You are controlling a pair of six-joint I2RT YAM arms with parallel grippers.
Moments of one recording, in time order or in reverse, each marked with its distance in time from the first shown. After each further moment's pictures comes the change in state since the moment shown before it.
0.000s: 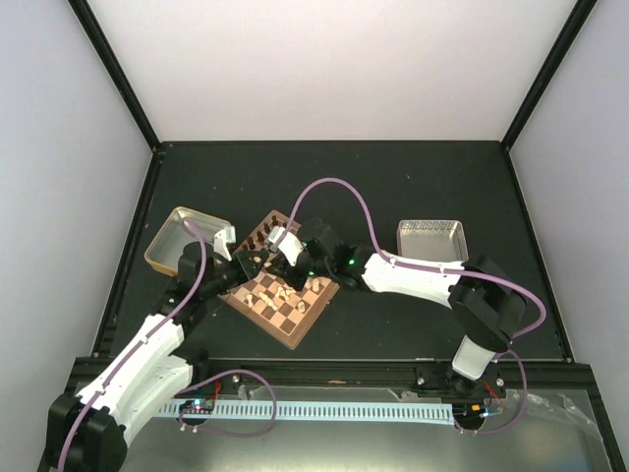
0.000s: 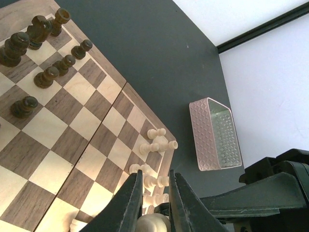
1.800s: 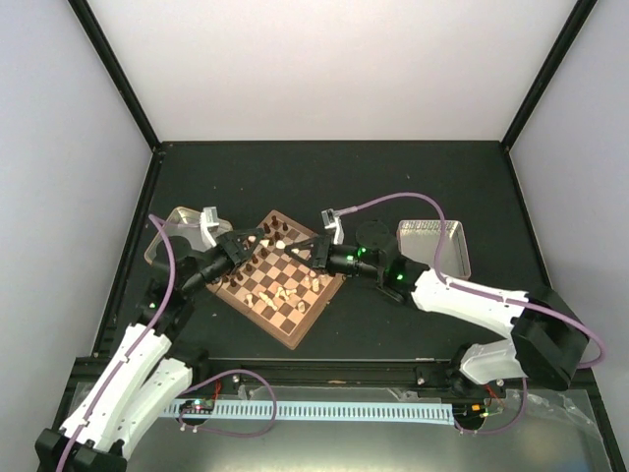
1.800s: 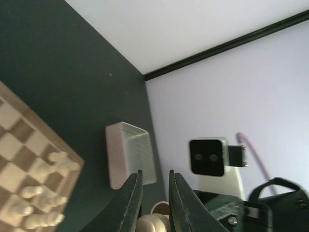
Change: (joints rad) left arm 0.005 -0.118 0.171 0.022 0.096 -0.302; right arm -0.083 -0.344 -0.323 0.460 -0.127 1.243
